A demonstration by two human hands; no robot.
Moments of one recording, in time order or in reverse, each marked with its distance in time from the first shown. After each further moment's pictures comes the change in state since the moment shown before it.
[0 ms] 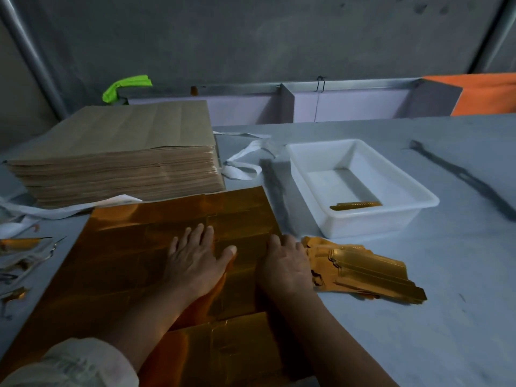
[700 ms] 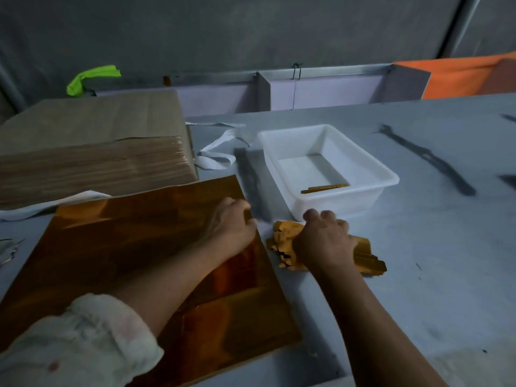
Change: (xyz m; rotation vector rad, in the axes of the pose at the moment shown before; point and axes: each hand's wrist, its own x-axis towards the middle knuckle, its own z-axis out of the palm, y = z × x) left_hand -0.006 0.126 -0.049 -0.292 -0.035 0.136; right_hand -0.016 0.072 -0.066 -0.096 0.113 0.304
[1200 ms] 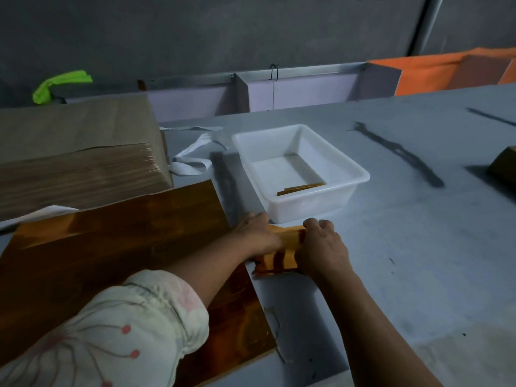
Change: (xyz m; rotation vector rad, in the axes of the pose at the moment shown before) left_hand 0.028 0.062 0.050 0.058 -0.369 0.018; right_hand 0.008 0.046 0.001 0.131 -0.079 0.053
